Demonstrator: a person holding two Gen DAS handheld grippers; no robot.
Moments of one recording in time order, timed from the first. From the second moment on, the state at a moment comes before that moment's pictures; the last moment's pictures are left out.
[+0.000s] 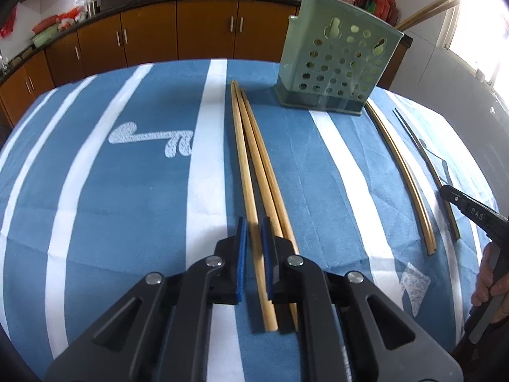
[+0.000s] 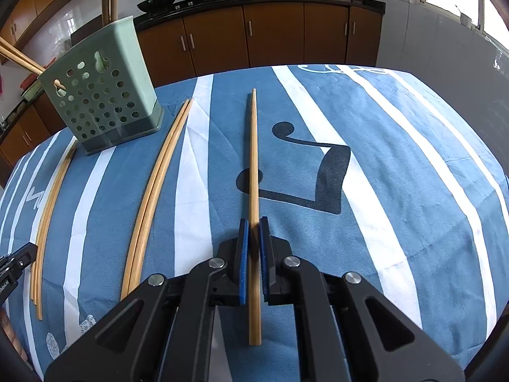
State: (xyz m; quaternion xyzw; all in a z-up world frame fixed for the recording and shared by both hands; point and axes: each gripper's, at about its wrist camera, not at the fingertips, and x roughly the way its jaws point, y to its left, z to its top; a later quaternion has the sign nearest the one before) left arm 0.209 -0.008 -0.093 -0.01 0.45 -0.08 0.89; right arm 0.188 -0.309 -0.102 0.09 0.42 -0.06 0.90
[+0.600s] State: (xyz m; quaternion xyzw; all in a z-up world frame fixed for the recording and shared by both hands) left arm 0.231 0.049 -0.093 -0.03 0.43 -0.02 0.90; right arm 0.204 -0.292 -0.102 0.06 0.41 -0.03 0.91
